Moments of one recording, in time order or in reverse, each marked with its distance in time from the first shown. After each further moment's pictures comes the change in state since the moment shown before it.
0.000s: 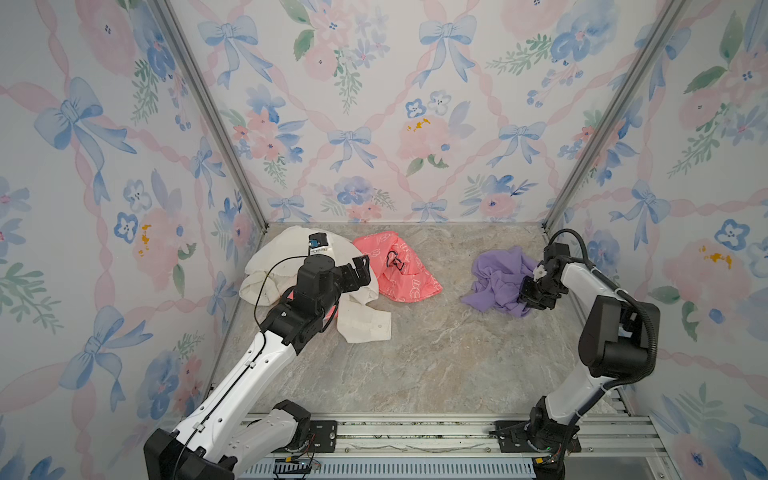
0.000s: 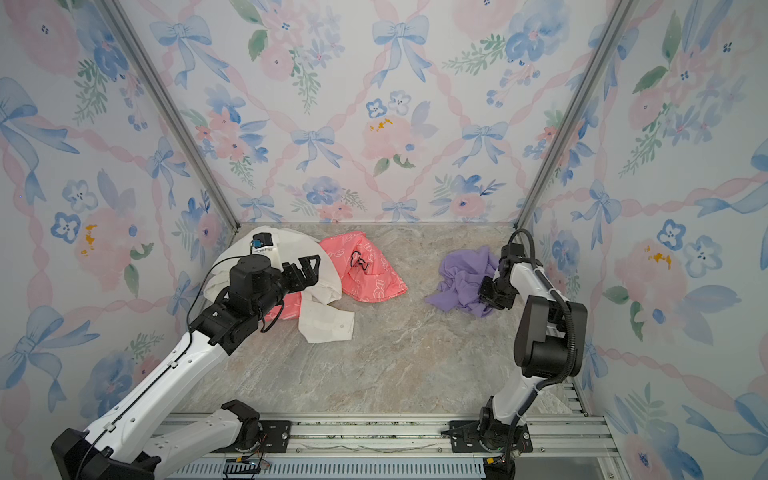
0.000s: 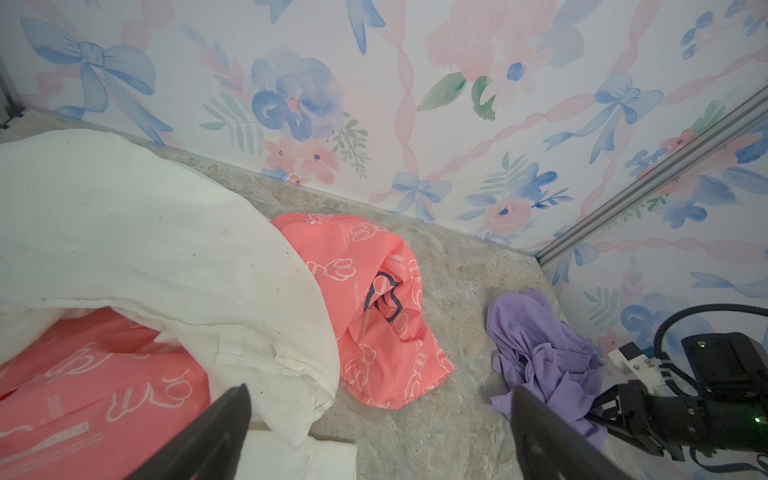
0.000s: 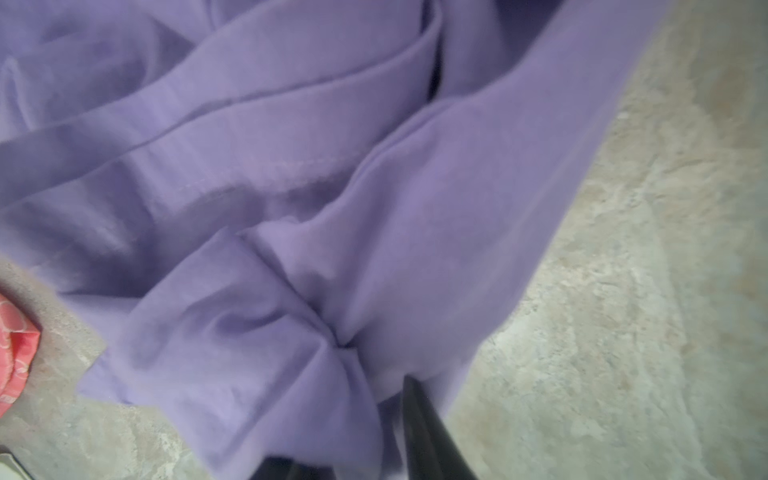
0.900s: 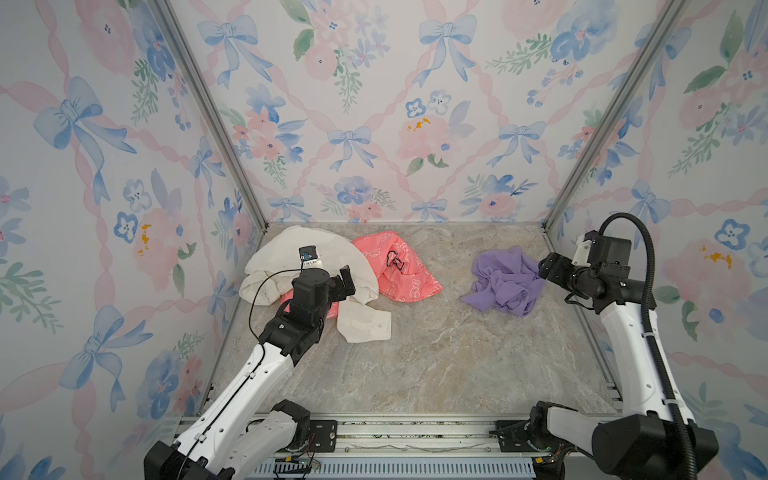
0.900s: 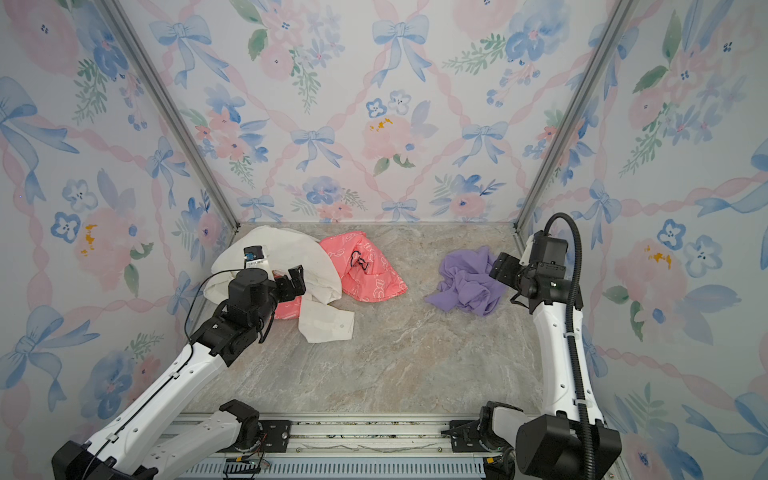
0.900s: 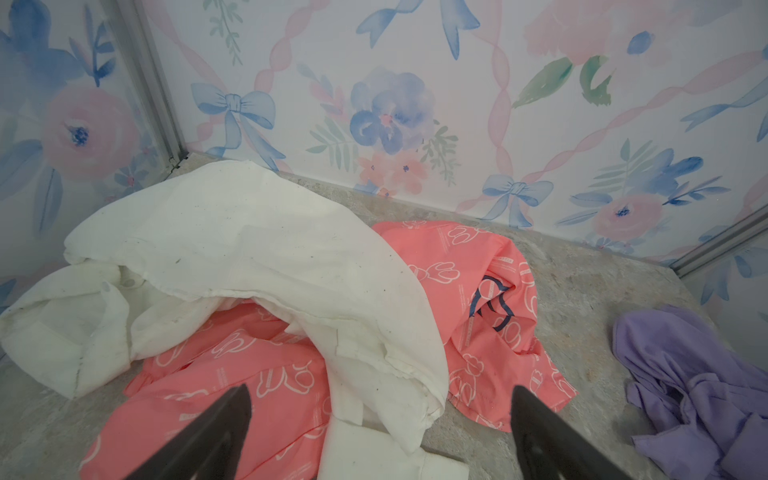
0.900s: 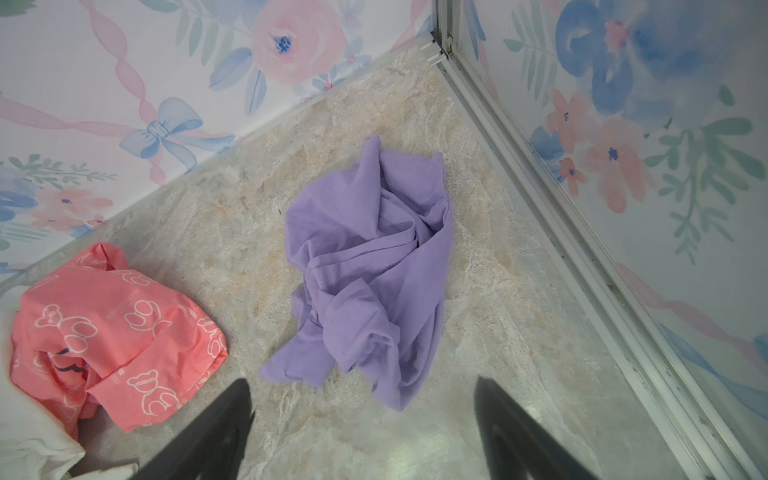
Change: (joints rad) left arm 0.046 -0.083 -0.172 0.067 -0.206 0.166; right arm -0.005 -0.623 -0.069 0.114 0.042 0.035
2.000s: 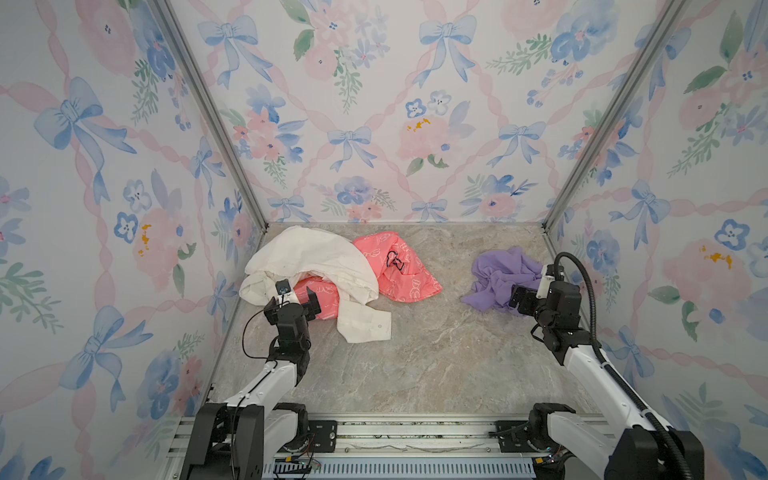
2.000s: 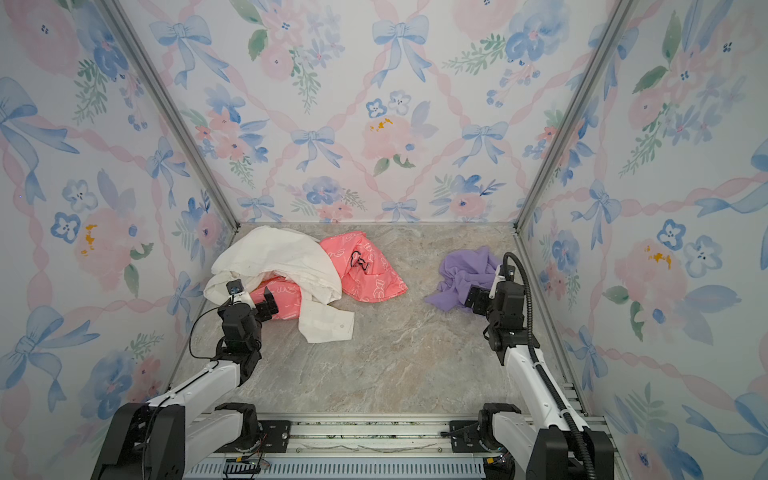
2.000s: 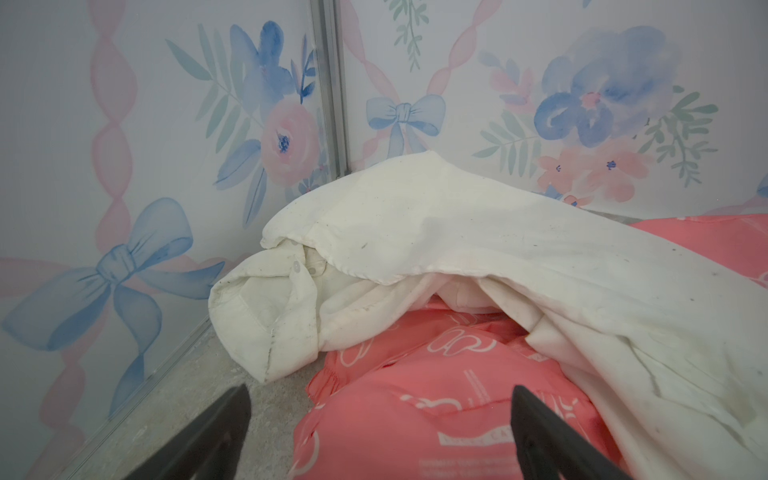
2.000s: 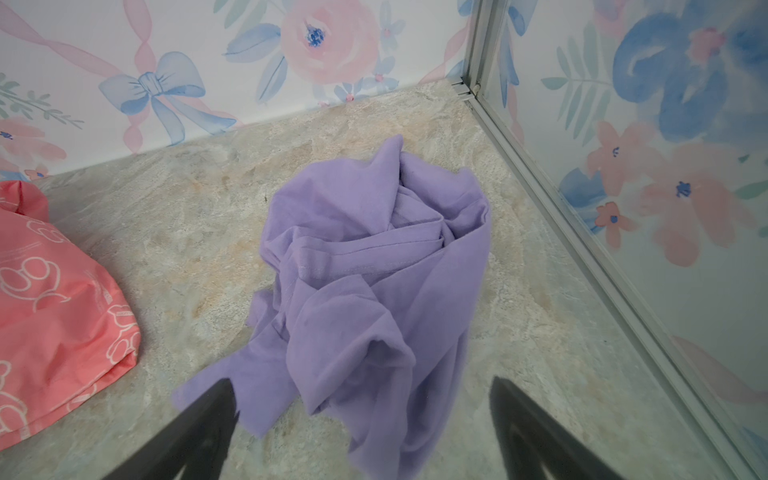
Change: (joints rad) left arm 0.350 0.193 -0.553 0.873 -0.035 0.281; right arm 0.180 -0.109 -0.653 0.738 0.183 -0.125
